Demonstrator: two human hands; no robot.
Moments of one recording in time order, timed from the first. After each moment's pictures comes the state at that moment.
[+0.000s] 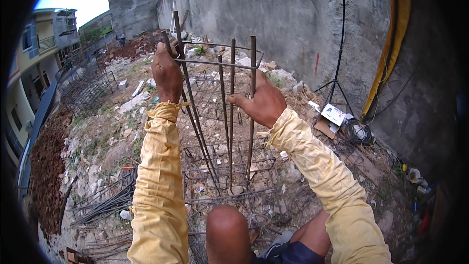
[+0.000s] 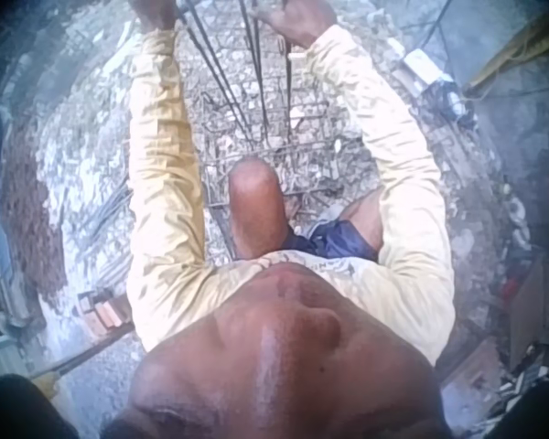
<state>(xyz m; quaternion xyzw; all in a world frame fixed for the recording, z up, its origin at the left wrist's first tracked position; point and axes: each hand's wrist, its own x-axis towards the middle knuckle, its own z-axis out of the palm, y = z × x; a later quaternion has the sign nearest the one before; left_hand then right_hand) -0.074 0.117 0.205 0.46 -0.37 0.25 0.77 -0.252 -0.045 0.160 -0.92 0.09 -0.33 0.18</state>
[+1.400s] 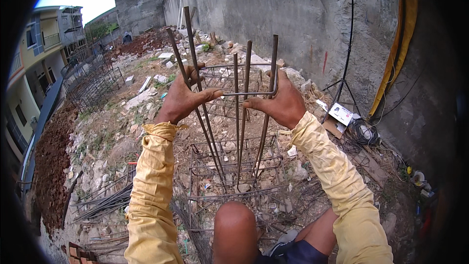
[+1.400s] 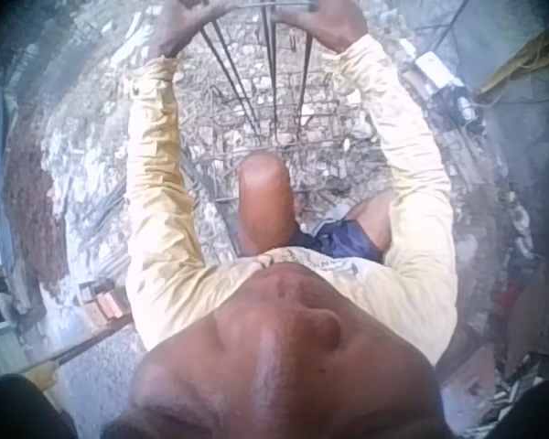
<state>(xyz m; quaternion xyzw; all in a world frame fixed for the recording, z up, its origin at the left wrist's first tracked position) -0.097 0.166 0.170 0.73 -0.46 0.13 0.49 -0.268 -0.046 0.162 -0.89 0.04 -0.36 0.28</state>
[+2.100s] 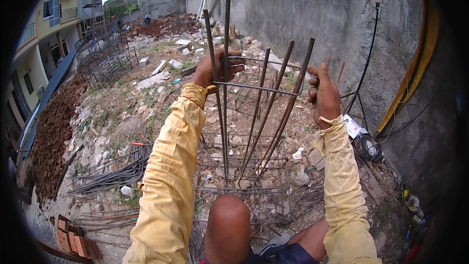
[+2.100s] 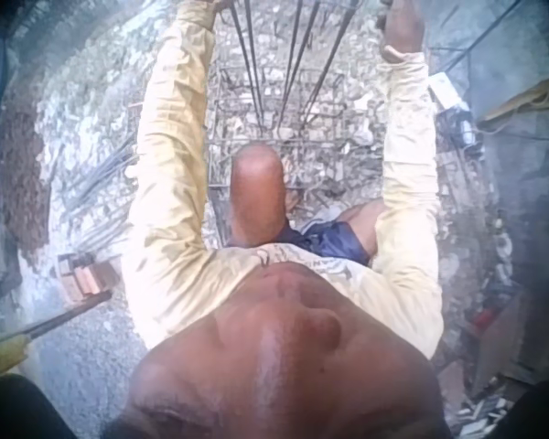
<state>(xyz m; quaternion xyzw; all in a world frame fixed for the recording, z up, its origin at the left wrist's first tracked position) -0.049 0.140 0.171 0.51 -0.33 -0.25 0.75 -0.261 -0.076 0.158 -0.63 0.08 -0.40 0.66</state>
